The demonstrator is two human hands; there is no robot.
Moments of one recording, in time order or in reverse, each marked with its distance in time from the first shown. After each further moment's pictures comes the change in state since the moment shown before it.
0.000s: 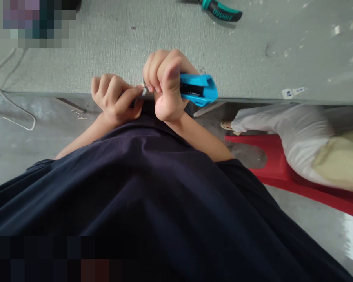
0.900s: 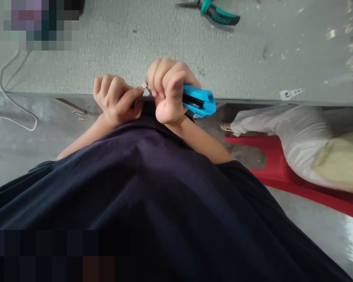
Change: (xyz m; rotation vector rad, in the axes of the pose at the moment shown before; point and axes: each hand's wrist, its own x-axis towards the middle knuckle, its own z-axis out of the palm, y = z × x) left_hand 0.004 0.006 -0.005 0.000 -0.124 -0.062; right_hand -0.004 0.000 0.007 -0.111 0.166 -0.076
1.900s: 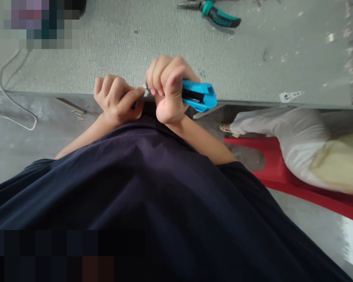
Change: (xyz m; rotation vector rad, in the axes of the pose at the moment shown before) left_hand -0.001 -0.004 0.006 -0.002 0.060 0.055; right_hand -0.002 -0.011 0.010 -0.032 -0.002 0.129
